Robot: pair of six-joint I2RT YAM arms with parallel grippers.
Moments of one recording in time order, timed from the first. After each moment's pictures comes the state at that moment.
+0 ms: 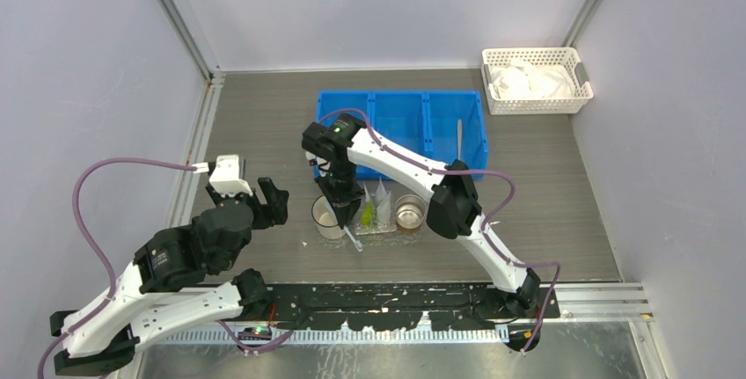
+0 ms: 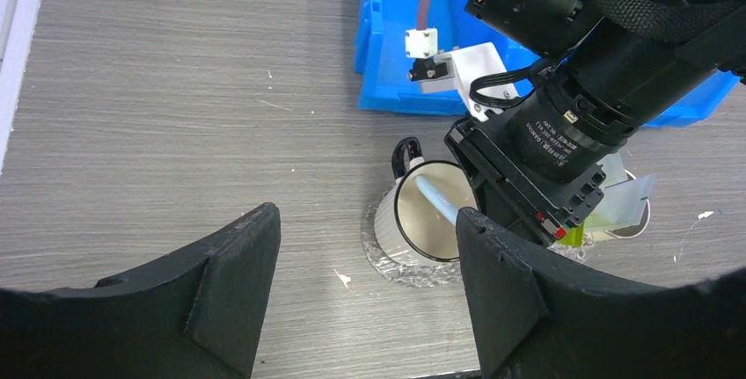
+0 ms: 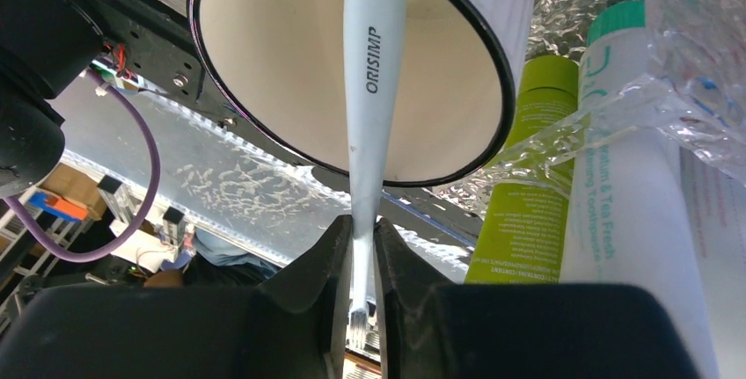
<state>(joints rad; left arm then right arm) -1.07 0.52 0.98 -1.00 -0.84 -0.65 1.00 2.38 2.39 -1.55 -0.36 0.45</state>
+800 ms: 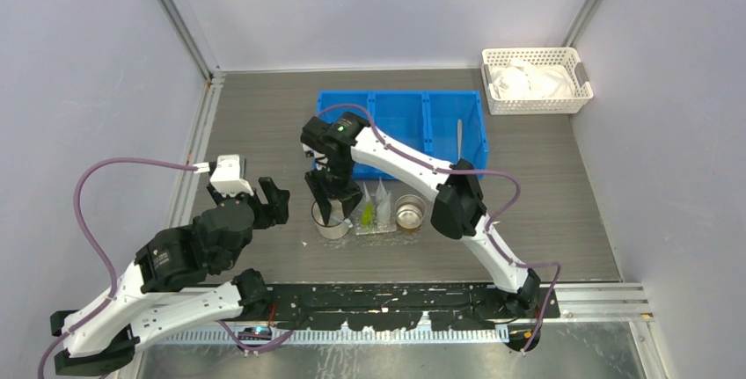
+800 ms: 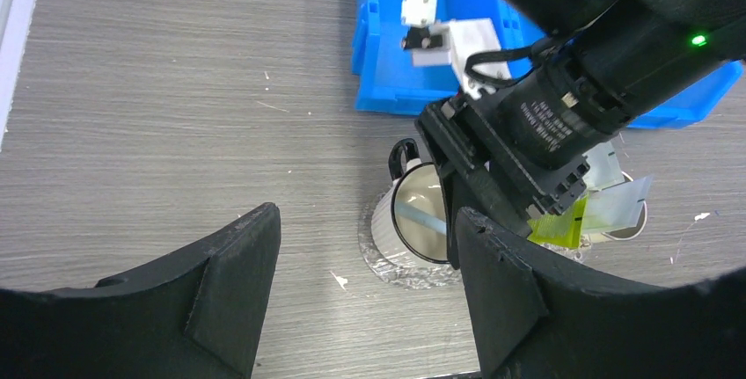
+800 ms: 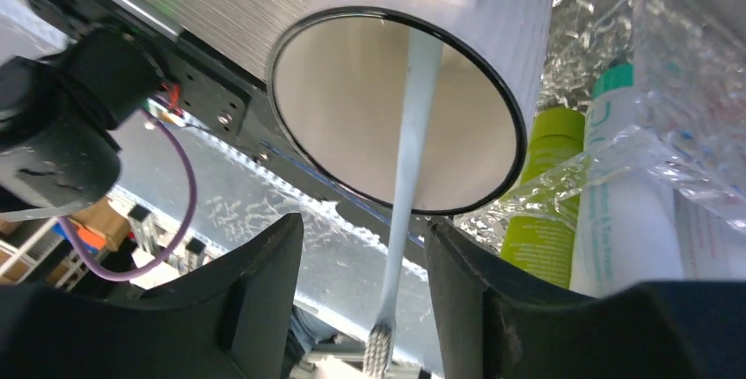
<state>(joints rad) -1.07 0.52 0.98 -0.98 -0.84 -0.65 0.99 2.36 2.36 -1.46 -0.36 0.49</state>
